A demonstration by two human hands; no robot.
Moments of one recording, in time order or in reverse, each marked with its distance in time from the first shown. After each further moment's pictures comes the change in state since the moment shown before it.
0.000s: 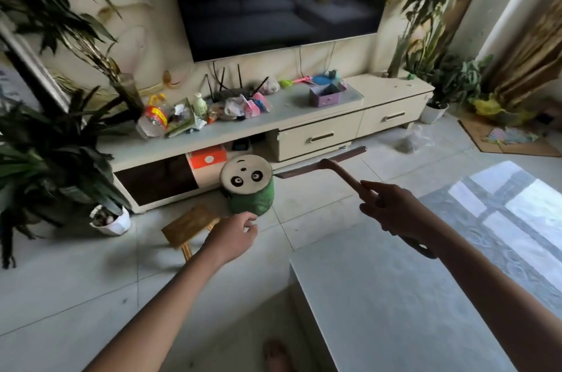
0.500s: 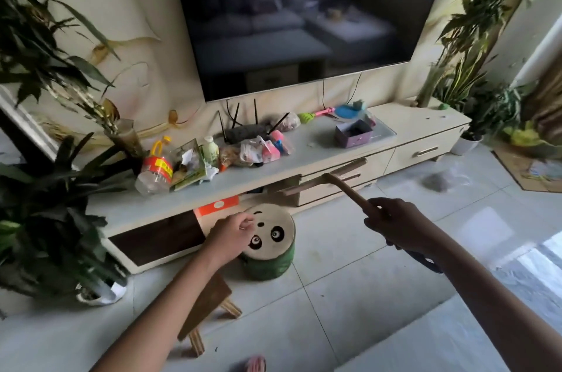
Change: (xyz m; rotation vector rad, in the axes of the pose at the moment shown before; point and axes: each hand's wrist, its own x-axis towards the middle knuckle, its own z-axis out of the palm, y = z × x) left_hand 0.280 -0.022 -0.176 -0.095 0.067 0.023; right_hand 0.299 -0.115 0.016 -0.058 -0.001 0.021
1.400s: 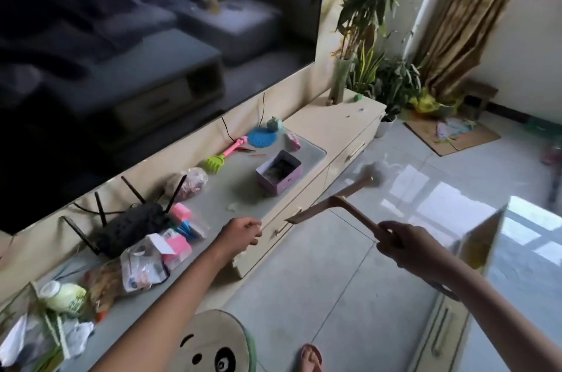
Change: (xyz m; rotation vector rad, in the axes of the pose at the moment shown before) left_hand 0.455 0.198 0.100 -0.135 -0.458 0.002; right_hand 0.284 0.133 -0.128 -0.051 0.141 0.403
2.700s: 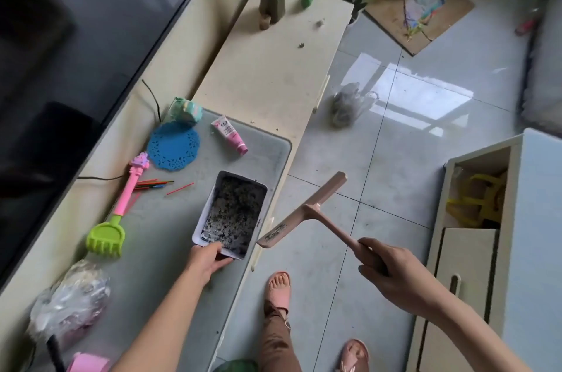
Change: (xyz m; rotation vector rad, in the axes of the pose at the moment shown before) left_hand 0.512 0.008 0.039 -0.382 0.046 -0.779; right_hand 0.381 0.040 0.012 0.228 -0.163 0.275
